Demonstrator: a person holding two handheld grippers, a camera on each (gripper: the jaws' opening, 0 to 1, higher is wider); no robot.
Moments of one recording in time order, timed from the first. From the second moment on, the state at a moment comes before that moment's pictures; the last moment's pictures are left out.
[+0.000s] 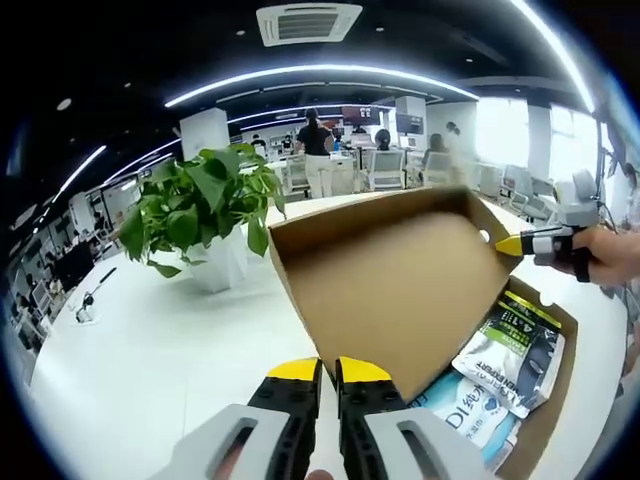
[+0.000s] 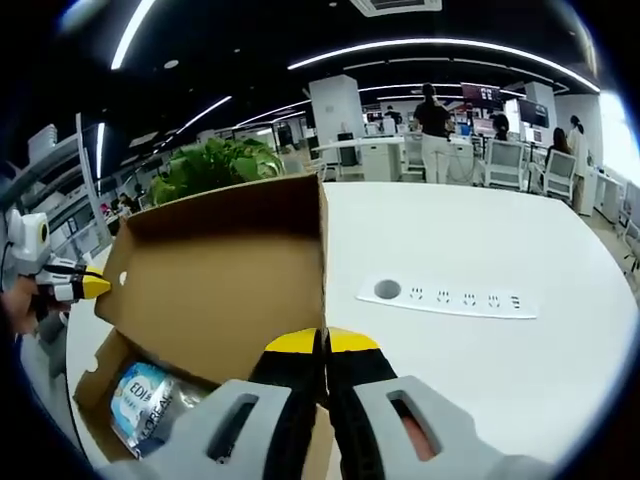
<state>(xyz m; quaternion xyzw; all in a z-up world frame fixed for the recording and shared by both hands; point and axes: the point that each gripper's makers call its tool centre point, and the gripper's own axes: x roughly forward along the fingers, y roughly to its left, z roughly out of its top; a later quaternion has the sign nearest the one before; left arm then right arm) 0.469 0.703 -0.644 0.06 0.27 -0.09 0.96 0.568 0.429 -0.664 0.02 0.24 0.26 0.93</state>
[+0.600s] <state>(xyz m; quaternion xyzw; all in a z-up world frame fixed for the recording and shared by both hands) 0.480 0.709 -0.655 0.04 0.28 -0.08 0.96 0.573 0.432 -0.677 0.01 0.26 0.26 0.93</state>
